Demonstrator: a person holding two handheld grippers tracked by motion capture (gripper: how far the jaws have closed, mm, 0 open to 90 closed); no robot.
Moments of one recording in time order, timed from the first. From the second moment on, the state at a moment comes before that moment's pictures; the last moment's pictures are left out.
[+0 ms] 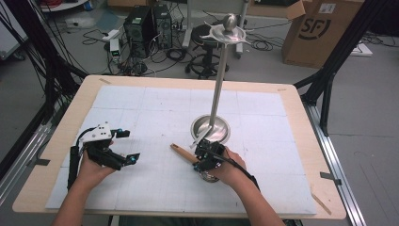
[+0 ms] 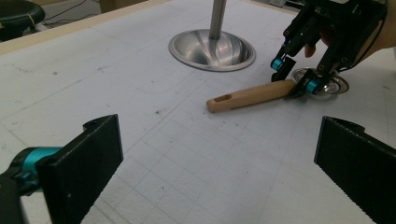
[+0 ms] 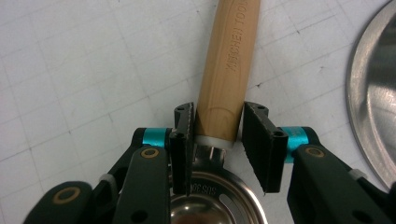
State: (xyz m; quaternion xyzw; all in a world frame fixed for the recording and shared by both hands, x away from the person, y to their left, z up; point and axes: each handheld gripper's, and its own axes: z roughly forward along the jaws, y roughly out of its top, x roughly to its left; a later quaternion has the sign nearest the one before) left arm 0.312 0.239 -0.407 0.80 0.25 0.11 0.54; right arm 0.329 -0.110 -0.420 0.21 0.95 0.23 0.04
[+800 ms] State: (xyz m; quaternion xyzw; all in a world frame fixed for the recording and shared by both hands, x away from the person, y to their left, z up) left arm 0.312 0.240 -0.407 0.80 0.25 0.11 0.54; right arm 0.328 -0.109 -0.418 0.21 0.95 0.22 0.02
